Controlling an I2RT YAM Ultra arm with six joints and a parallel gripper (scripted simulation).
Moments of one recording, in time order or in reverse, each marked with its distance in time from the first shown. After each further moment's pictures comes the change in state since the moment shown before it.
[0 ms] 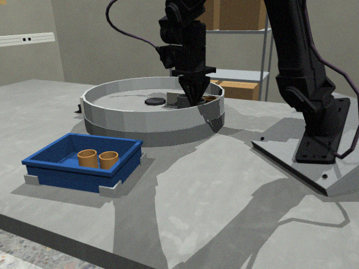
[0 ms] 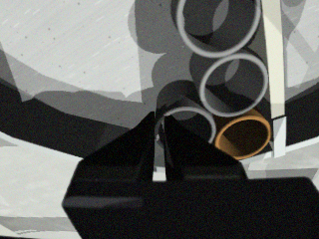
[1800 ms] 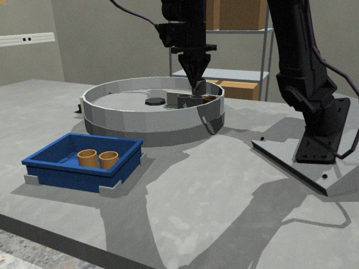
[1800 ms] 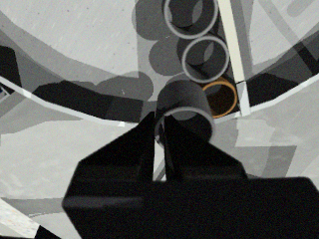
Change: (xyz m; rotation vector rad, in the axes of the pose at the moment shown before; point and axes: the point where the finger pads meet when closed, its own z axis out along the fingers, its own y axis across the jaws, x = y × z) arm -0.003 -0.004 -0.055 0.011 -0.009 0.008
